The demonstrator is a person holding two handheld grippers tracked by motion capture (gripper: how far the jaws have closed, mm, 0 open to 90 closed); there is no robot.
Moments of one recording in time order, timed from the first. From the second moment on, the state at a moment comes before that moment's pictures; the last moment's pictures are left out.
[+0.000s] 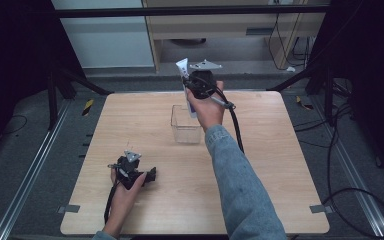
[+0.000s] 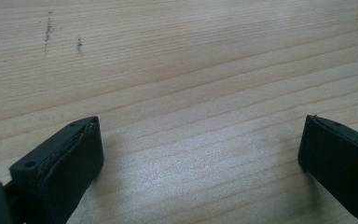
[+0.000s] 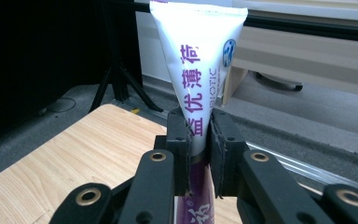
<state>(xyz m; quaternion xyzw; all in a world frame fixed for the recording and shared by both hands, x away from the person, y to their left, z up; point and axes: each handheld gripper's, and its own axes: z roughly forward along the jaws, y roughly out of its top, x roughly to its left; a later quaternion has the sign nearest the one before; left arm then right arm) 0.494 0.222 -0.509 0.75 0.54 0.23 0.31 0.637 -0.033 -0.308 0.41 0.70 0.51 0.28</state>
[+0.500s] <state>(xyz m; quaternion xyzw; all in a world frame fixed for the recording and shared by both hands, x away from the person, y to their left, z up) 0.495 0.223 -0.509 0.75 0.54 0.23 0.31 0.643 -0.023 -0.336 0.41 0.72 0.49 0.28</state>
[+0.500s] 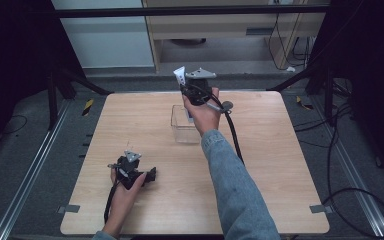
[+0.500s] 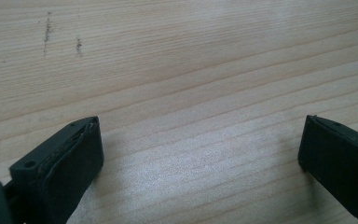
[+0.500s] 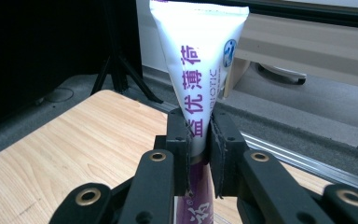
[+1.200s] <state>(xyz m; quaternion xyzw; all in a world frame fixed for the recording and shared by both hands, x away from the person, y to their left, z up) 0.495 0.223 -0.509 0.75 0.54 0.23 0.31 0.642 -0.023 -0.357 0.41 0.73 0.47 0.27</state>
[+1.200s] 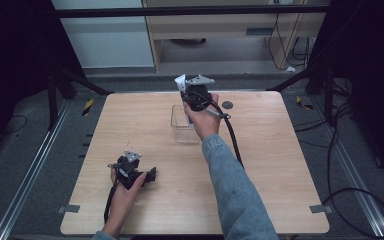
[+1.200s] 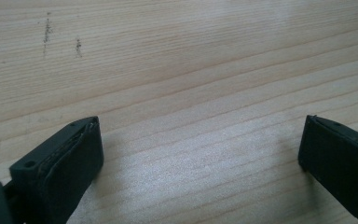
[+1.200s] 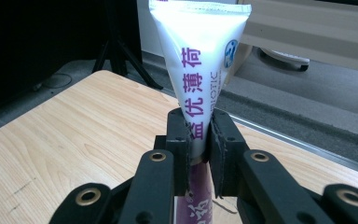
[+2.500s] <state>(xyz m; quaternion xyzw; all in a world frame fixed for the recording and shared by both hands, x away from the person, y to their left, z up) 0.495 0.223 -0.509 0.75 0.54 0.23 0.31 0.633 -0.015 -0.389 0.40 0.76 0.44 0.26</state>
